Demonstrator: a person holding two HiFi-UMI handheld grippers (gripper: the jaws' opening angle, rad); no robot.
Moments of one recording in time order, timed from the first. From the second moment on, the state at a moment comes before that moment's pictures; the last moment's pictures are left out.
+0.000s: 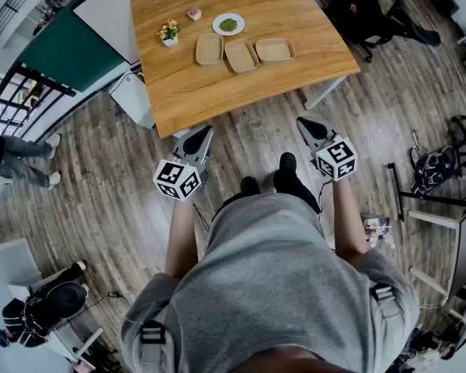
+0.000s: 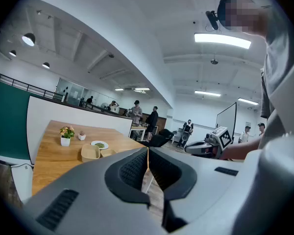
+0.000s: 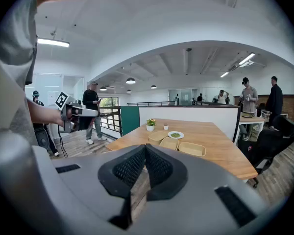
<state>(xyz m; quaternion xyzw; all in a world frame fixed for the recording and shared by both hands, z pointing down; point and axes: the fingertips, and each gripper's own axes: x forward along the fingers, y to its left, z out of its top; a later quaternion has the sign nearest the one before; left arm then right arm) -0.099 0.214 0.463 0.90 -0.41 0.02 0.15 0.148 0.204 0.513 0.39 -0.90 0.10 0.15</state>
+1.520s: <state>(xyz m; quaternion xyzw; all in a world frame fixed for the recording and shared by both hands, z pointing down) -0.123 0.220 0.470 0.90 -0.42 0.01 0.15 0.125 0.203 0.524 0.40 -0.90 0.09 0.14</state>
